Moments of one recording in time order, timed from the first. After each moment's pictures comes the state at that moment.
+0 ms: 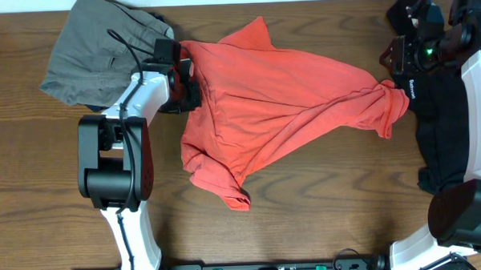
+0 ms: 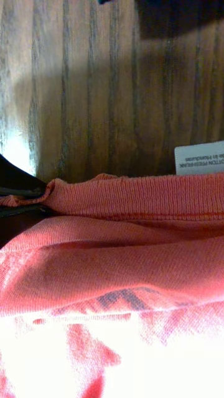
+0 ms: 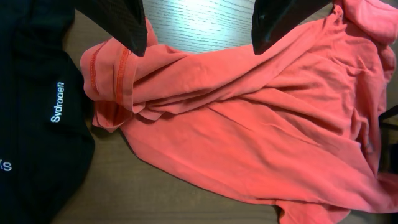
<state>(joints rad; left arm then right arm) -0.11 2.12 1.46 -0.67 0.18 -0.17 -0.18 1.77 1.80 -1.17 -0.34 -0.09</state>
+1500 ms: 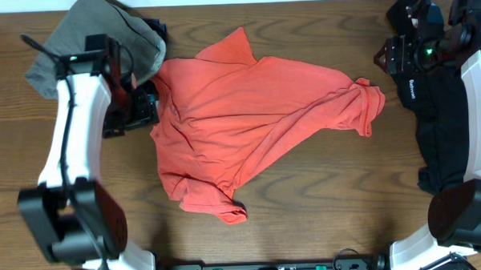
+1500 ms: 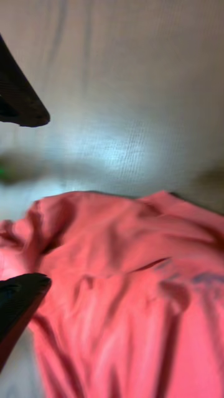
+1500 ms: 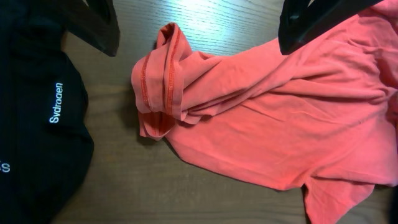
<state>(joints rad) 0.09 1.75 1.55 -1.34 0.07 -0.16 -0.18 1.77 1.80 -1.17 -0.34 -0.08</state>
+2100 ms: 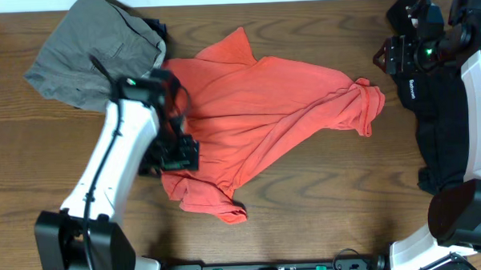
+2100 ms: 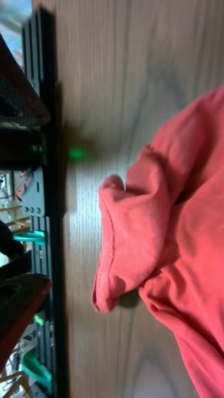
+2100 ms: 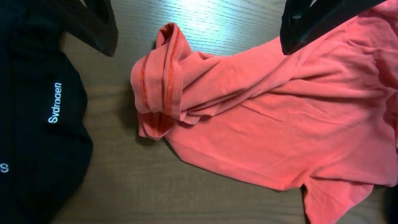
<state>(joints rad) -0.23 1.60 1.29 -1.49 0.14 -0.23 -0.18 1.77 1.80 -1.17 -0.34 -0.08</state>
